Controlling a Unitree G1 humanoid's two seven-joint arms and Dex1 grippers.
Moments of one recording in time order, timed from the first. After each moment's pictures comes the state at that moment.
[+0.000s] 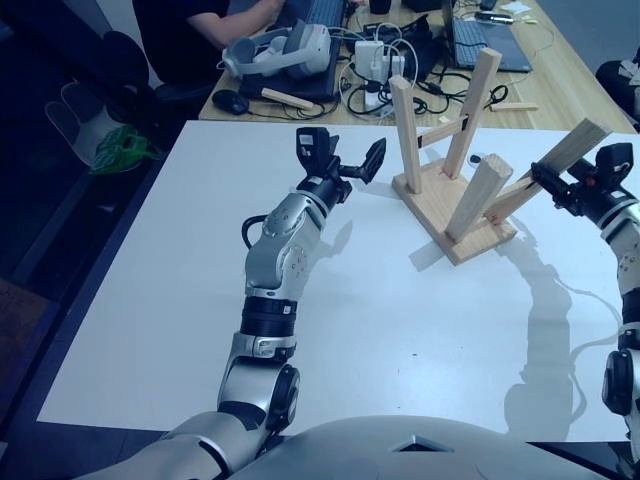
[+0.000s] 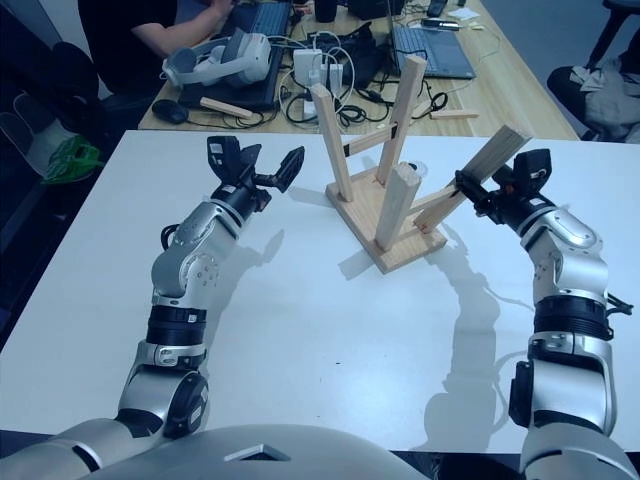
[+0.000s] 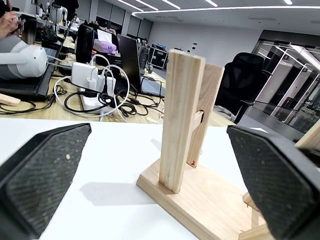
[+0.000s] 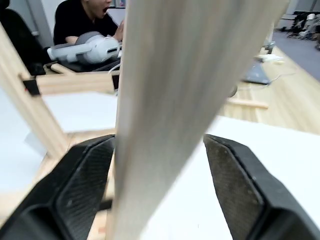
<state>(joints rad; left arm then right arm) -0.46 -0.01 0.02 0.08 -0.34 0.40 -0.26 -0.48 -0.64 -0.21 0.51 0.41 0.19 0.63</state>
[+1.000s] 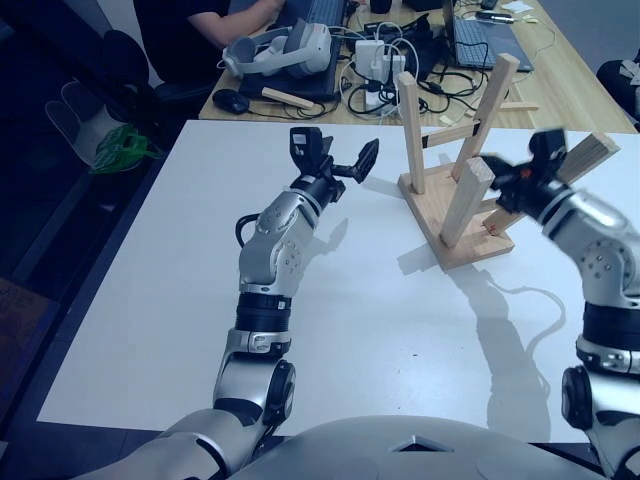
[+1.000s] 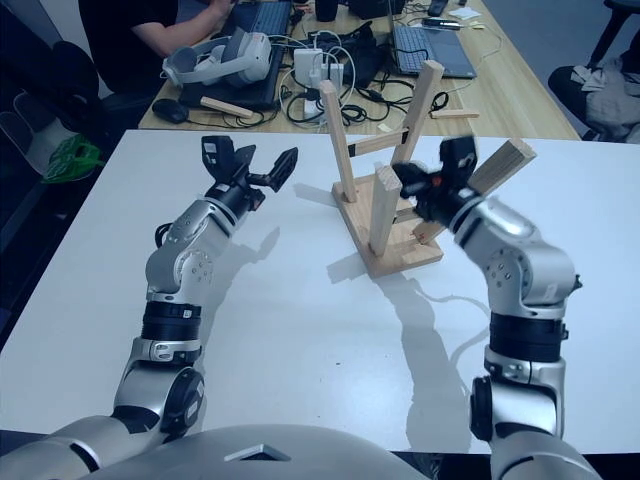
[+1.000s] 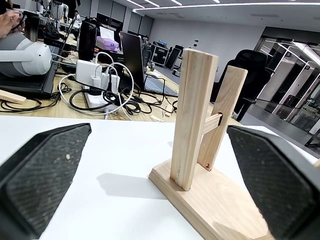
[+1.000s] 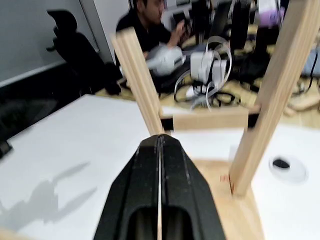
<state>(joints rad) -0.48 0.01 0.05 0.12 -0.35 0.40 -0.29 -0.51 -0.47 -0.22 -0.15 0.60 0.77 0.43</state>
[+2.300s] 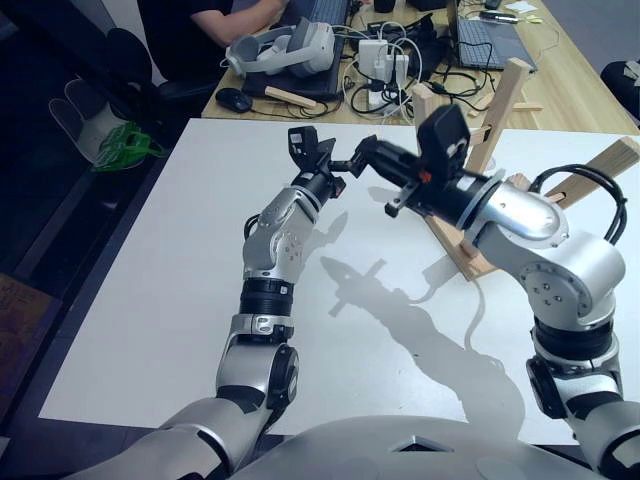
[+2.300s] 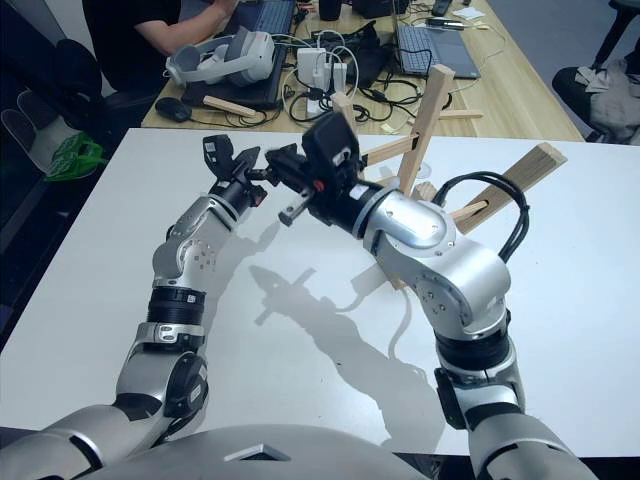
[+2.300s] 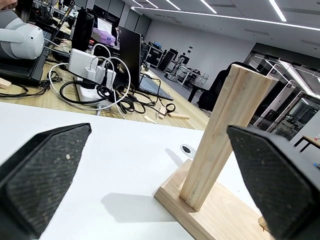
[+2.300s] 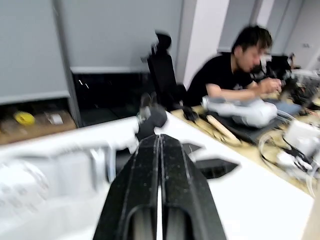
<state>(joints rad) -0.57 0.00 0.12 0.33 -0.41 0.33 -0.37 -0.44 -0.37 0.23 -0.57 0.54 0.89 0.23</state>
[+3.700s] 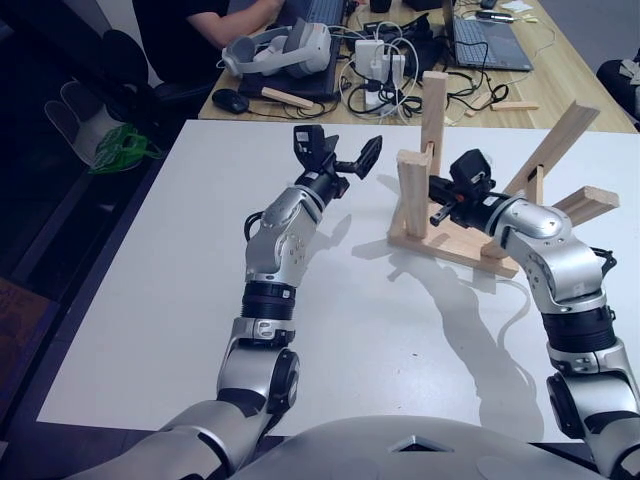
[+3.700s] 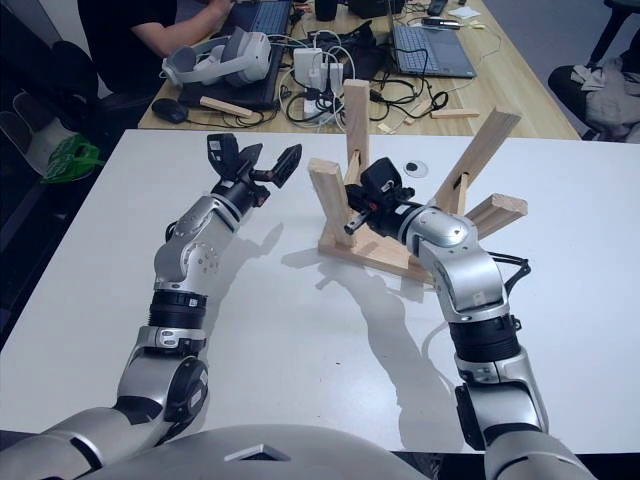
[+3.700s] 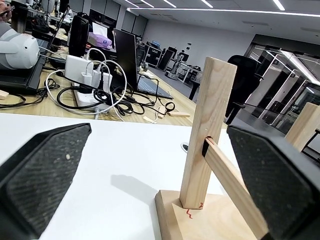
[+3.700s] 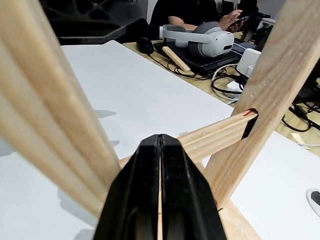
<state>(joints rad) -0.55 -0.01 0.09 0.27 -0.37 0.33 -0.33 -0.40 -0.41 0.15 -0.16 0.23 0.62 0.56</state>
